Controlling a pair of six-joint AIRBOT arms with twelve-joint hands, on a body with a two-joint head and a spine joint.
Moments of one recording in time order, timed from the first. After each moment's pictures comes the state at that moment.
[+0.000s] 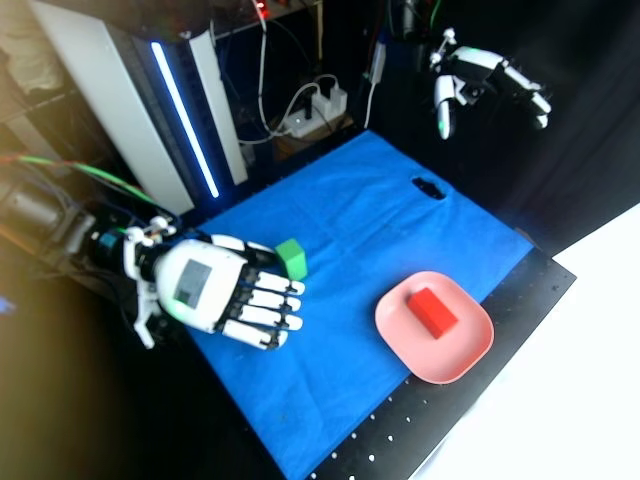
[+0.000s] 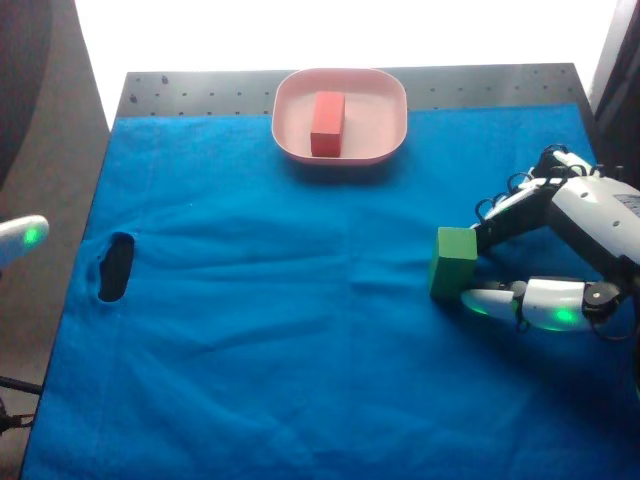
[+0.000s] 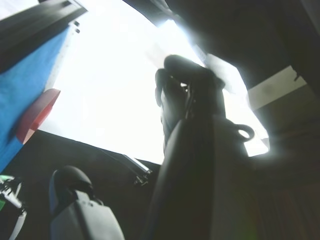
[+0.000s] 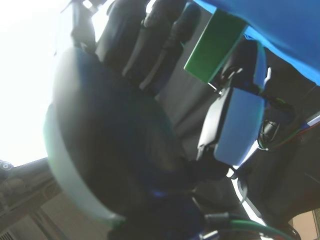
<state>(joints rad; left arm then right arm) 1.35 -1.02 1.12 -0.75 -1.58 0.84 -1.06 -1.18 1.12 0.41 1.07 -0.75</state>
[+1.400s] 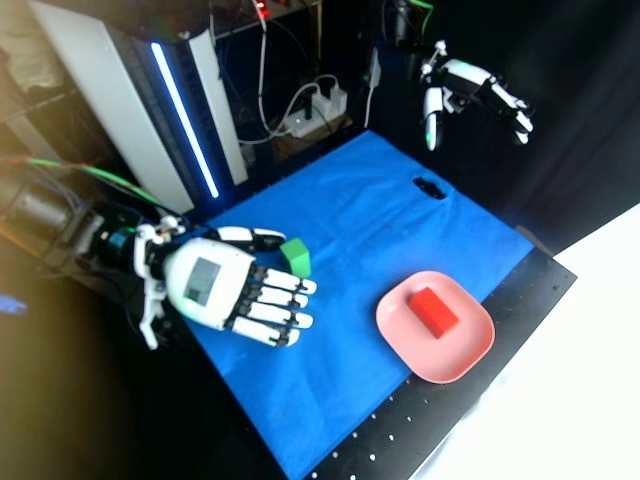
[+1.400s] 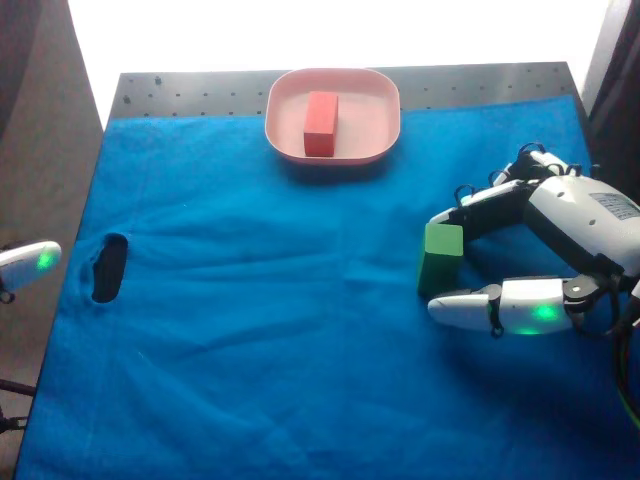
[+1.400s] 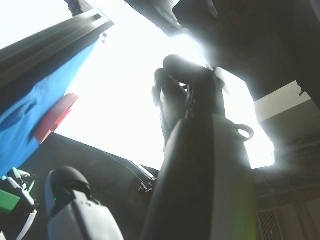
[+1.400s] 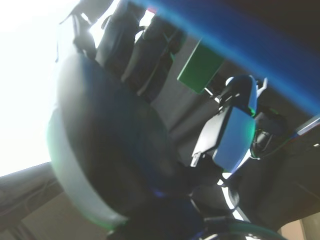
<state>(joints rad) 1.36 -1.05 1.12 -0.77 -1.57 0.84 -1.02 -1.20 1.14 0.38 1.03 -0.76</state>
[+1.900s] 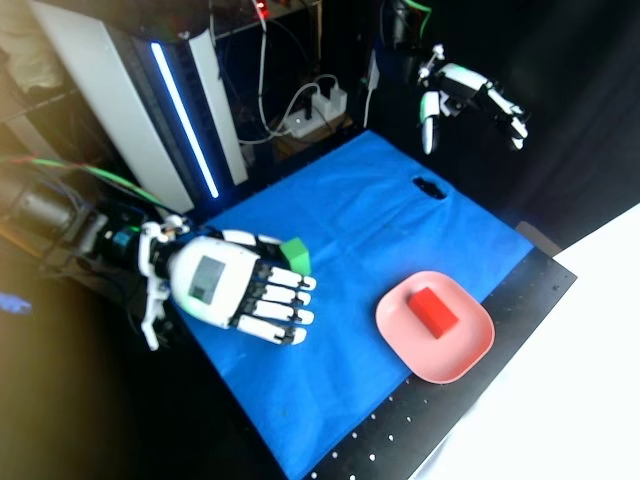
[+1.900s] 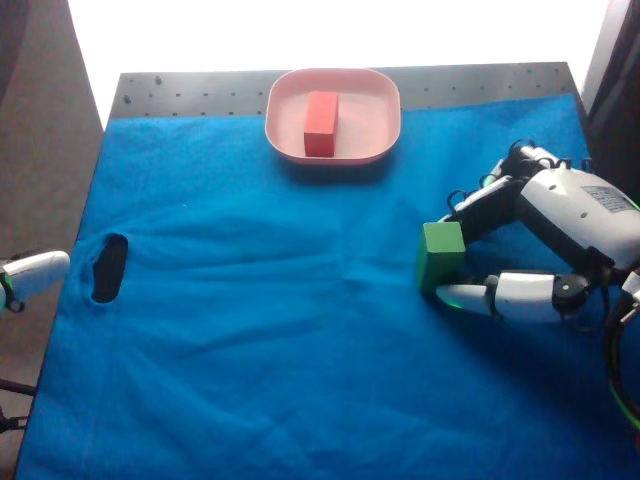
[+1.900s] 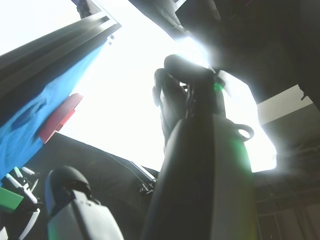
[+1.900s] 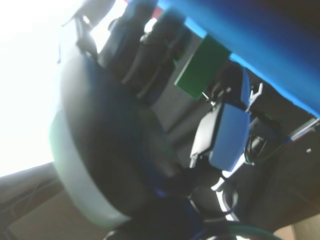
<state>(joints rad) 1.36 -1.07 1.12 -0.78 -1.55 0.84 -1.00 -1.21 1.15 0.38 1.03 -0.76</state>
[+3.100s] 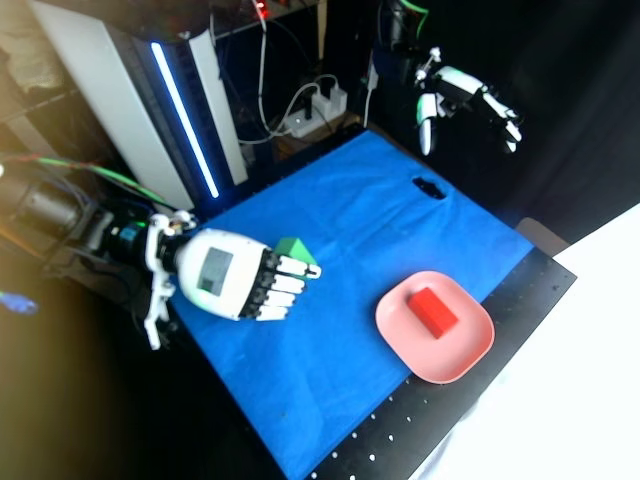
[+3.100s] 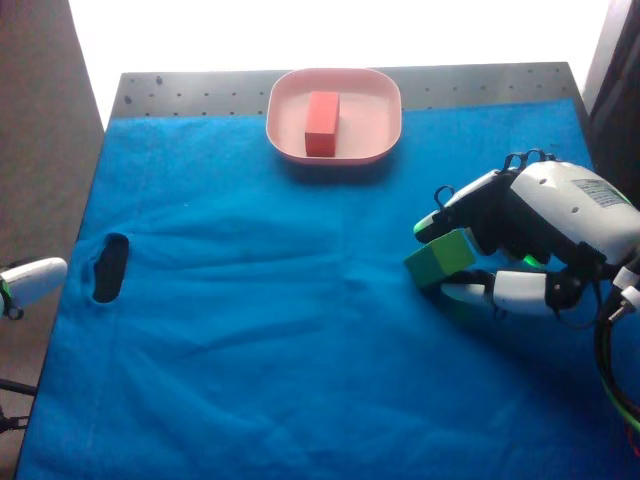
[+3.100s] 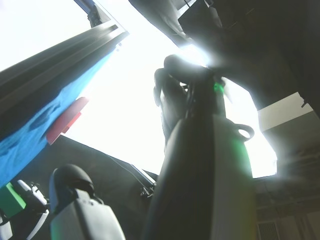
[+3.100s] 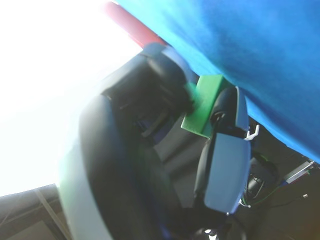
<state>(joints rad) 1.38 -1.07 1.11 -0.79 -1.55 0.84 -0.98 -1.22 1.15 0.35 1.03 -0.75</state>
